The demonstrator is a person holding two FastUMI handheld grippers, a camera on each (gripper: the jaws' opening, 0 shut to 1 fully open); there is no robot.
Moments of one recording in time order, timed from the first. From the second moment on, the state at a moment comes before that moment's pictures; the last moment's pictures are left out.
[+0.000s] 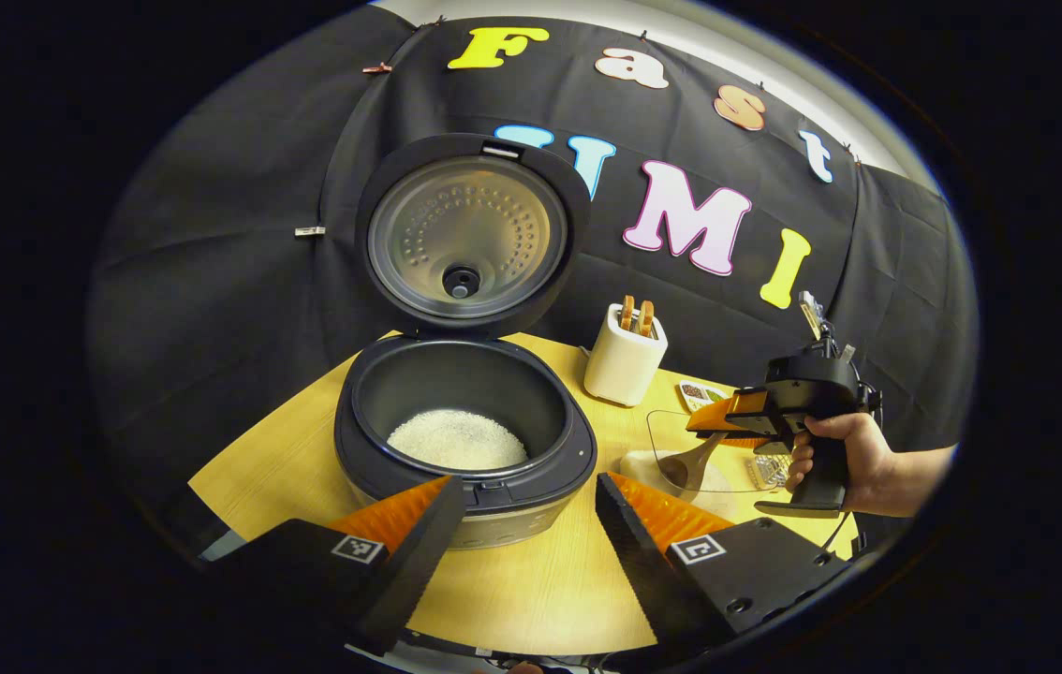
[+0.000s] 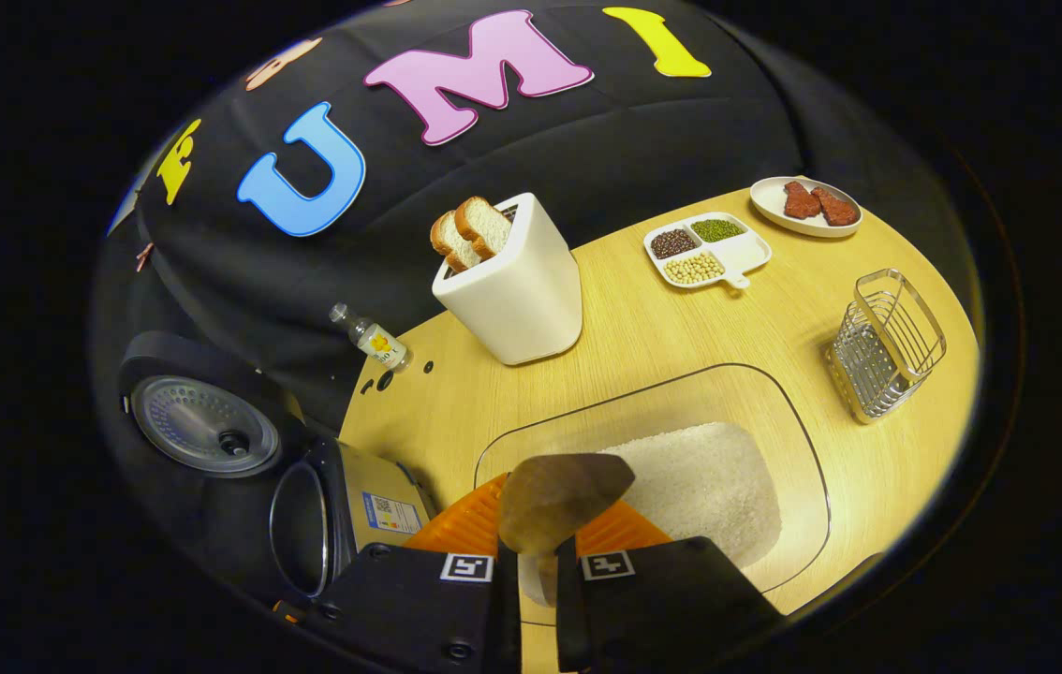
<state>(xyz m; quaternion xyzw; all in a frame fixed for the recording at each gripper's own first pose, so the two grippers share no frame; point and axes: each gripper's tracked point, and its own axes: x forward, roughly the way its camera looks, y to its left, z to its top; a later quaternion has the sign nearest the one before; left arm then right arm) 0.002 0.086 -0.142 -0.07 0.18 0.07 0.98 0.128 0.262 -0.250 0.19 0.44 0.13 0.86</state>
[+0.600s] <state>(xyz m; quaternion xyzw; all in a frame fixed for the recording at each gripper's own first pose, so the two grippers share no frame) 0.002 0.097 -0.122 -0.05 0.16 0.09 0.98 0.142 0.170 -0.217 0.34 0.43 0.03 0.84</state>
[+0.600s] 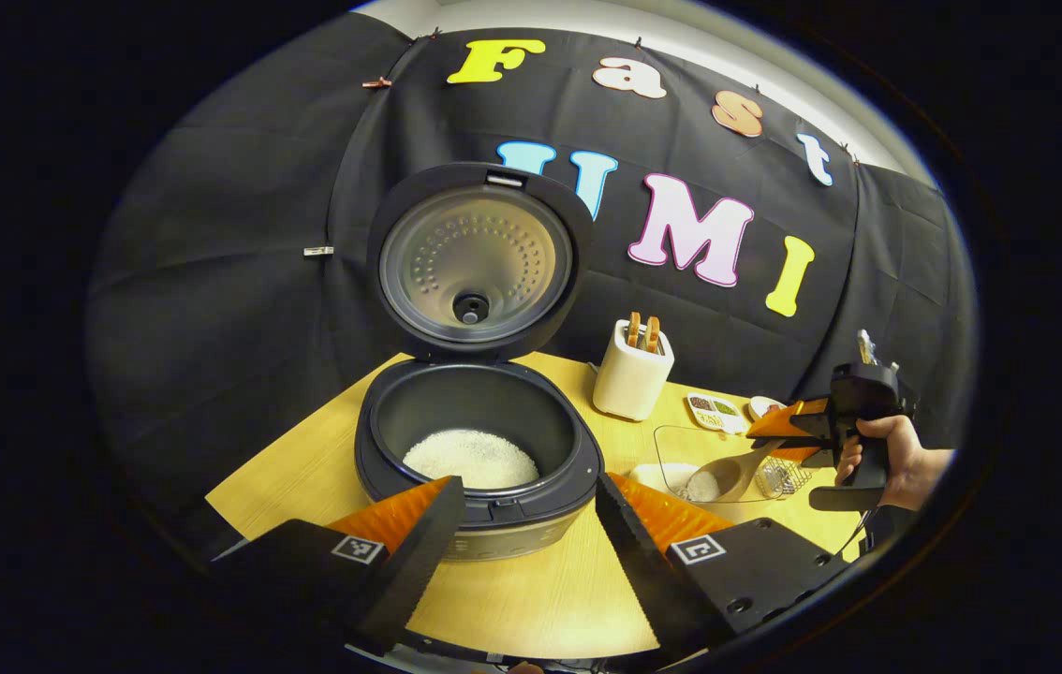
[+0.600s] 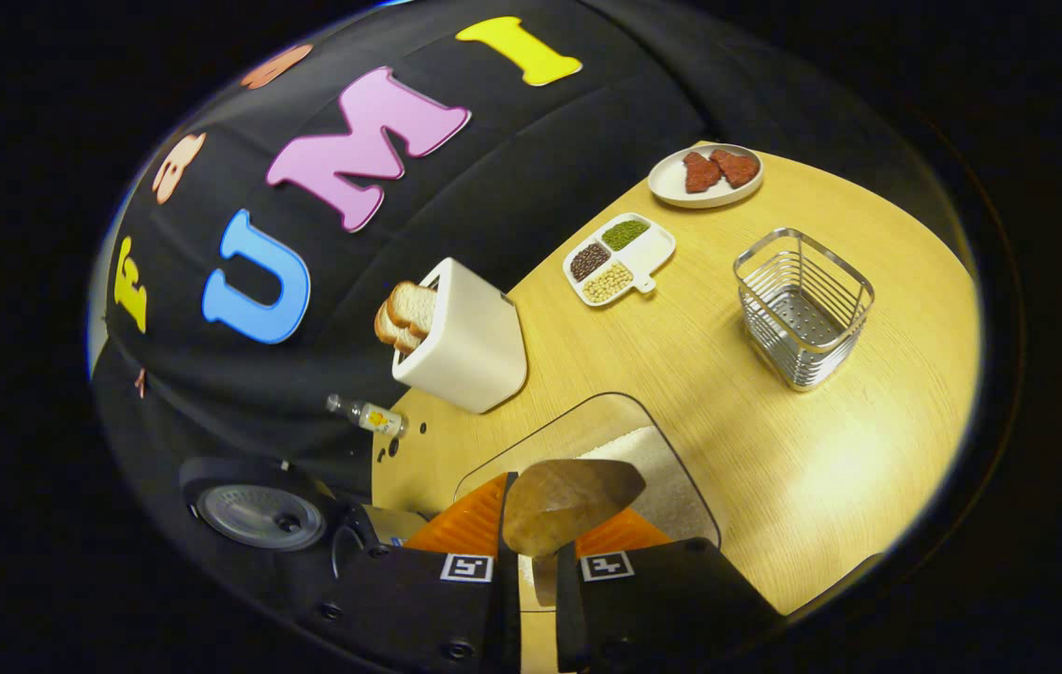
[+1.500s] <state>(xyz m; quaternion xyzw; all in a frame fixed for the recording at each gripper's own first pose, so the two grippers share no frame) -0.013 0.130 -0.112 -0.07 0.14 0.11 0.98 0.165 0.262 -0.089 0.44 0.39 0.12 0.80</state>
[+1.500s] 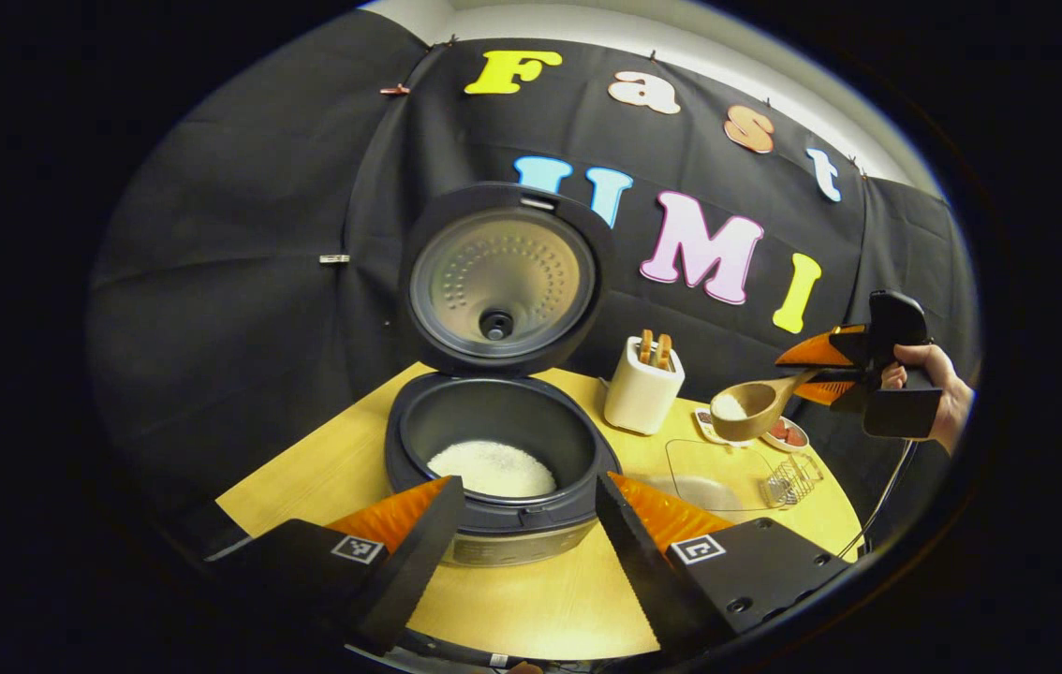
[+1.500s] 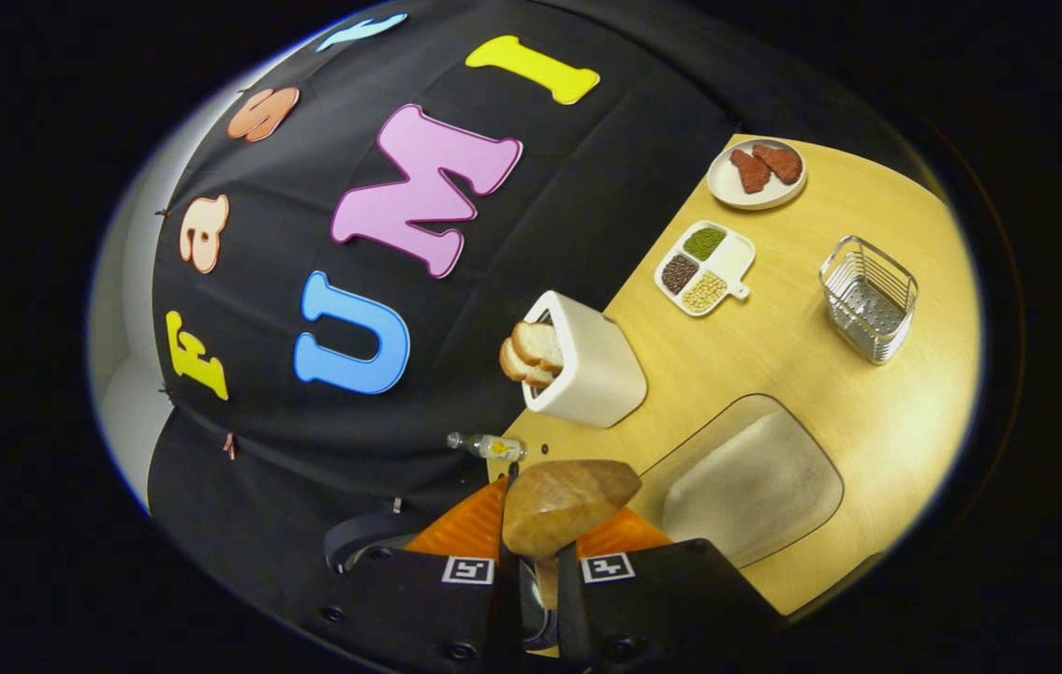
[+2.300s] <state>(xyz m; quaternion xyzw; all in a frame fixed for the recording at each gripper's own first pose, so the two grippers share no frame) -0.058 0.206 -0.130 -0.11 0.14 0.20 0.96 0.123 0.450 -0.086 0.30 0.39 0.28 0.83</state>
